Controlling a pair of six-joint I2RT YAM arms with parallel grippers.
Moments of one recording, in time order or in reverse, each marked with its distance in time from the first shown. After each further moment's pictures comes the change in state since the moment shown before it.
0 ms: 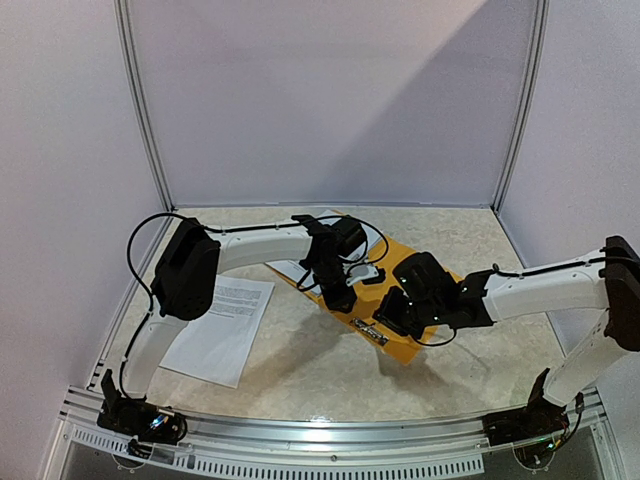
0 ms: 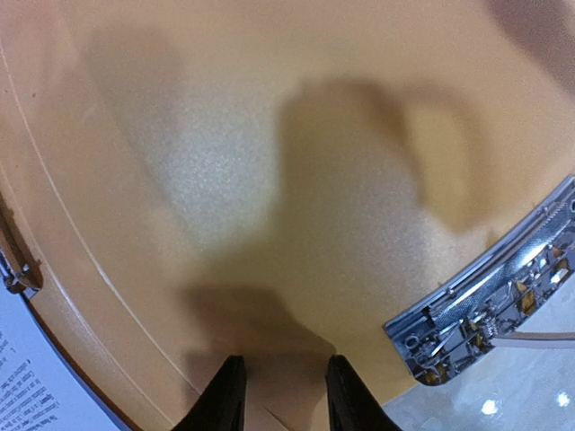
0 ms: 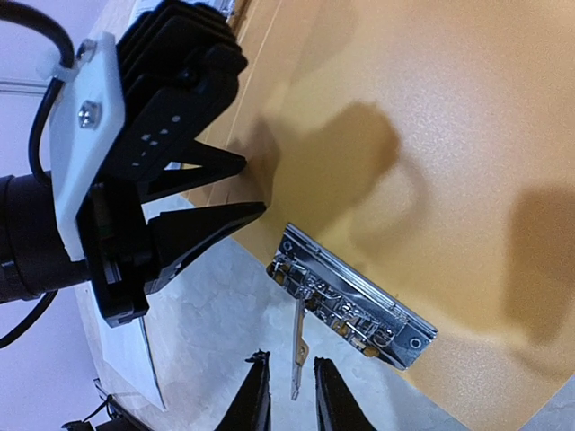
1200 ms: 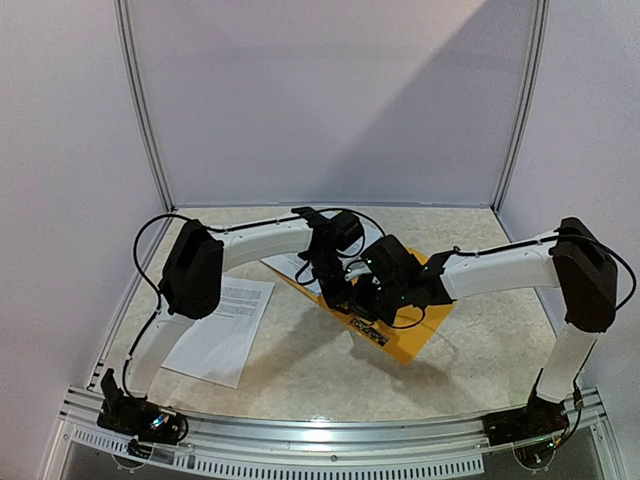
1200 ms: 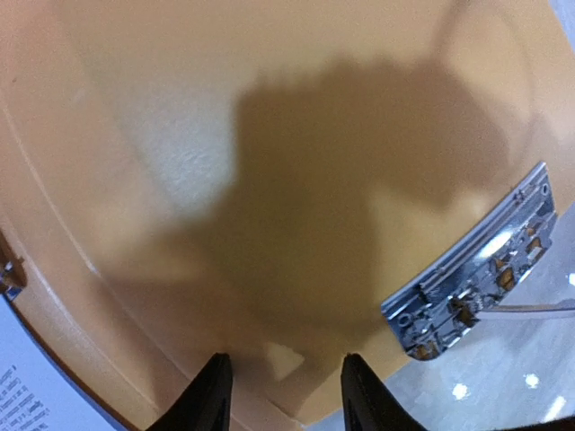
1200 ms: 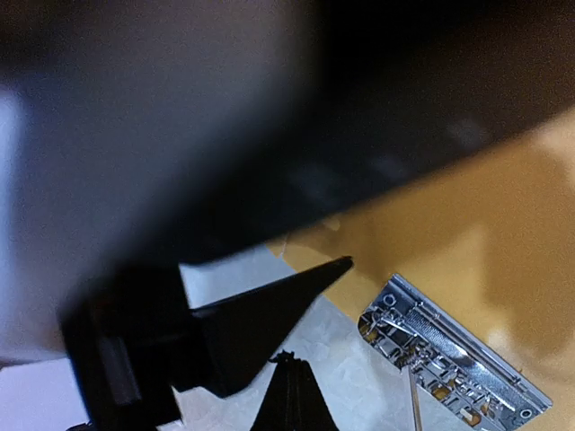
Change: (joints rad) left arm 0.041 0.064 0.159 -0.133 0.096 0.027; right arm -0.025 0.258 0.275 -0.057 -0.127 -0.068
